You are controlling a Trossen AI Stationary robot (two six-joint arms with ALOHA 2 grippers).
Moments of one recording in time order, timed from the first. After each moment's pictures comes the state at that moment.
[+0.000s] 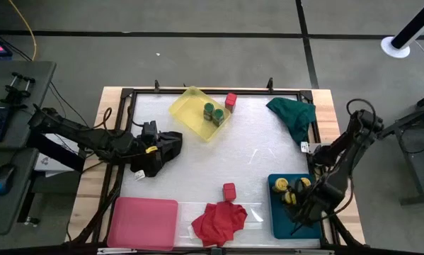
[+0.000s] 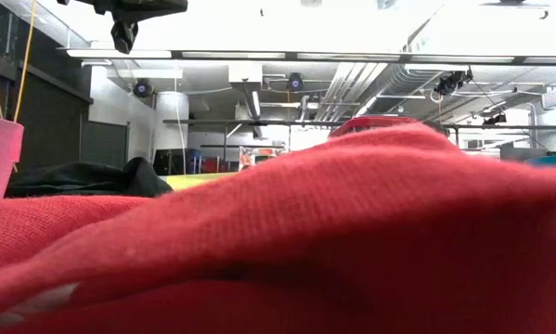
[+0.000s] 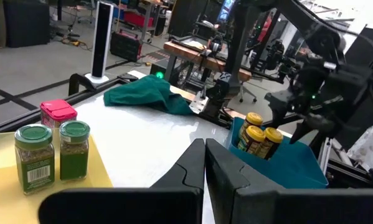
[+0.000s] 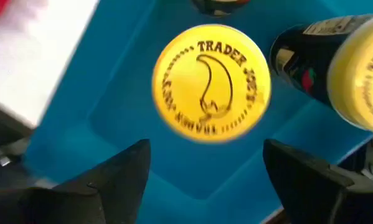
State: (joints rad) left arm -0.29 0.83 0.56 0.13 -0.54 -0.37; right arm 0.96 1.38 1.03 -1.09 -0.01 1.87
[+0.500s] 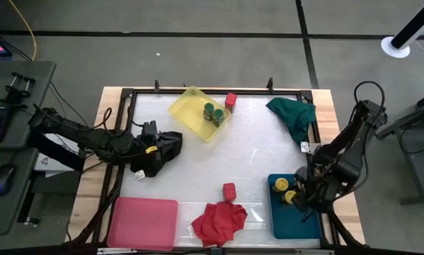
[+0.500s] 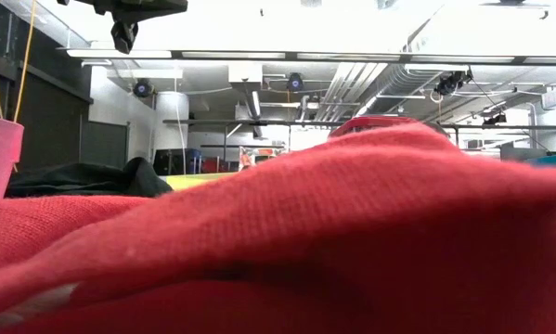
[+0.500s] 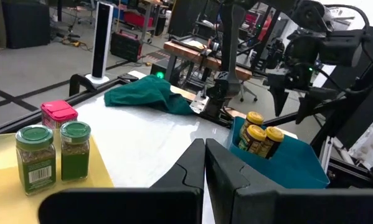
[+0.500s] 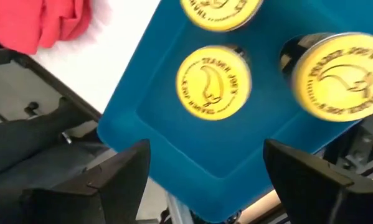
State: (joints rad) left arm -0.29 0.83 0.56 0.13 -0.54 -0.36; right arm 0.95 1.15 1.03 -1.13 0.03 1.88
